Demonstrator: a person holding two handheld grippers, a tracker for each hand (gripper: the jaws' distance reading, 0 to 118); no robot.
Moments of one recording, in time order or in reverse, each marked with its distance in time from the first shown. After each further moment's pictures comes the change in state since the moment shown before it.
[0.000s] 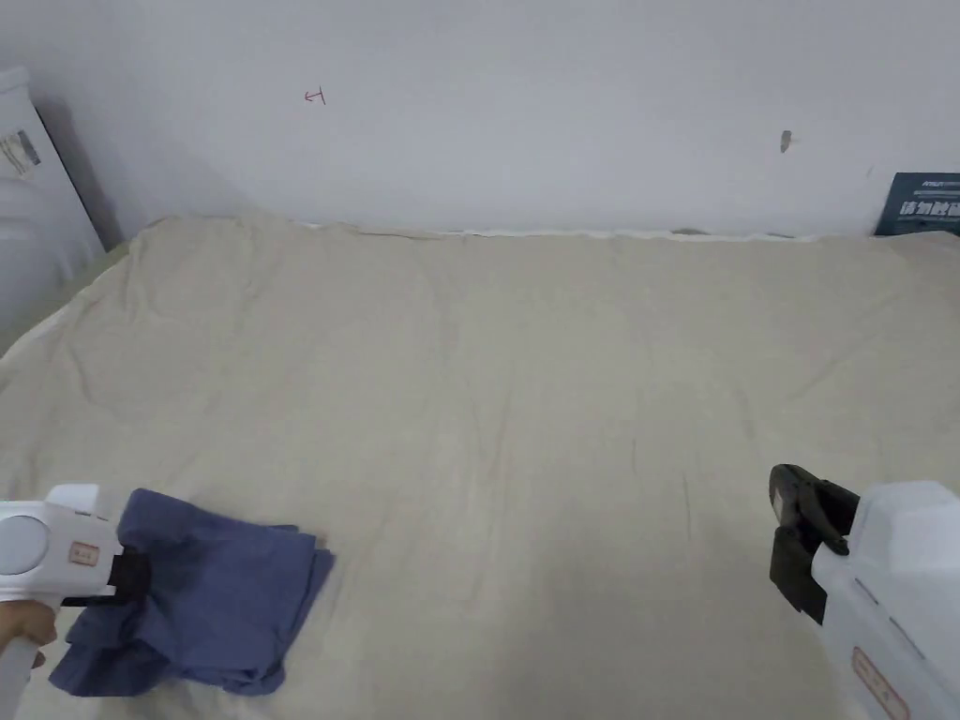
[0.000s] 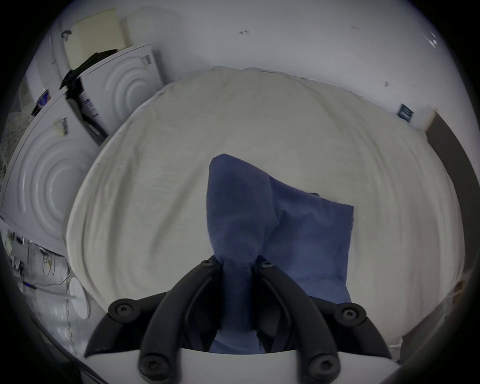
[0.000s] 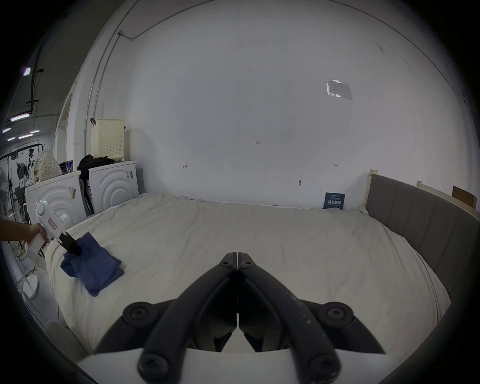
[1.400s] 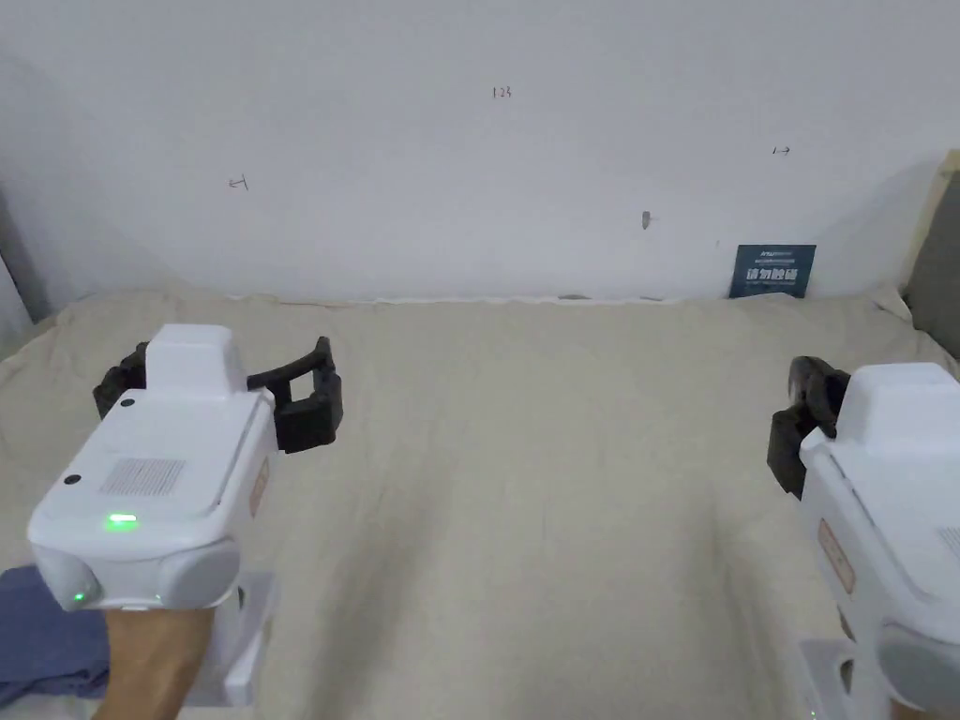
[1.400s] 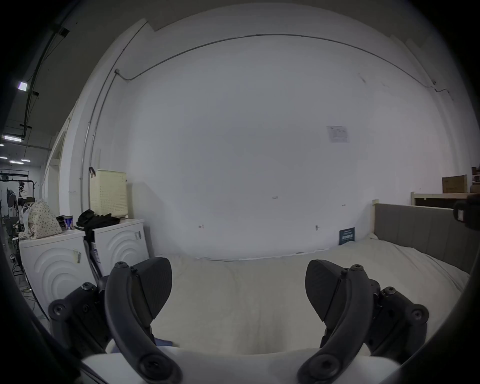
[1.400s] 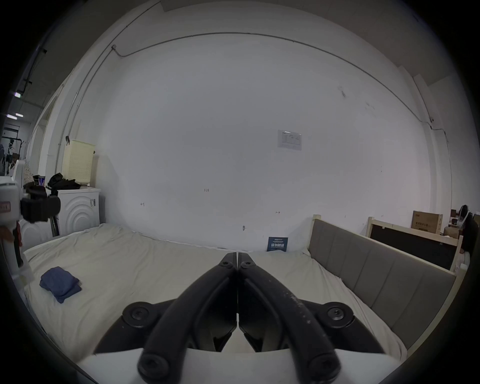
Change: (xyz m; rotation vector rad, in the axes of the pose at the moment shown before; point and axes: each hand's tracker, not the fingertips) left arm 0.326 -0.088 0.314 1.092 -0.060 -0.069; right arm 0.106 0.066 0.139 0.226 -0.264 0.044
